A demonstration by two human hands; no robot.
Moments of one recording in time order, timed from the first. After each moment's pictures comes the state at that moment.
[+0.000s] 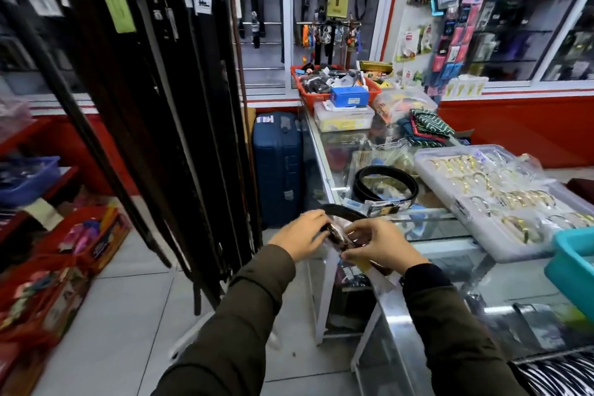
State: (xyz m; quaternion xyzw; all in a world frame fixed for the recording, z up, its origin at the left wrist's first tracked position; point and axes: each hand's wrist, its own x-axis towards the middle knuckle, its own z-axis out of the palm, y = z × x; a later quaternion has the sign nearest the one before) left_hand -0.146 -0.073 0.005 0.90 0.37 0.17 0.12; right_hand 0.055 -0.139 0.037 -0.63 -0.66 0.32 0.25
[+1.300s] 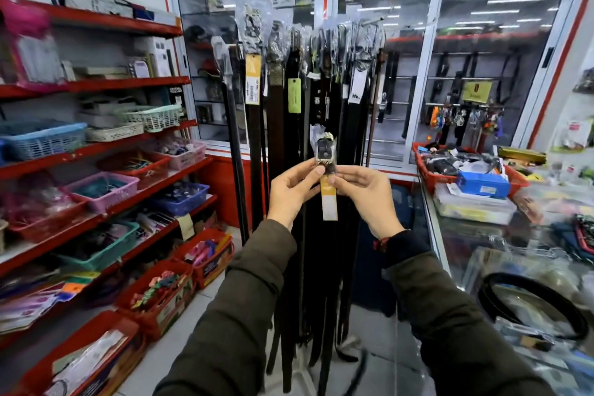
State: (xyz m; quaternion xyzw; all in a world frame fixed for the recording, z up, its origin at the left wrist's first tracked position) left_hand -0.316 -0.075 0.197 0.44 0.38 0.72 0.39; right_hand -0.170 -0.028 0.197 -0.26 -0.65 0.45 0.56
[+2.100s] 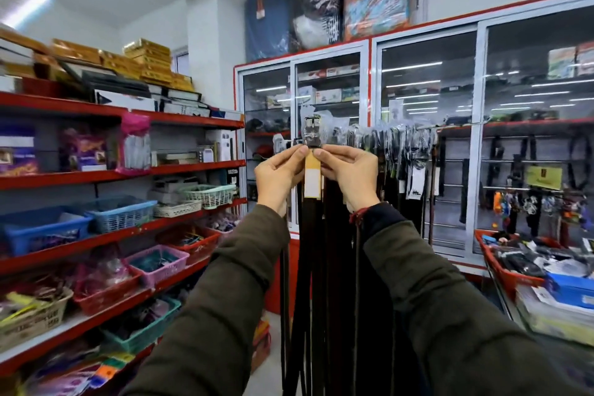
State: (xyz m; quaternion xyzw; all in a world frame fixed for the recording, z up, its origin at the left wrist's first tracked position) left_hand -0.428 -0.077 0.373 0.42 0.32 0.81 0.25; right_hand -0.319 -0.014 0.380 -0.11 -0.57 0.52 0.63
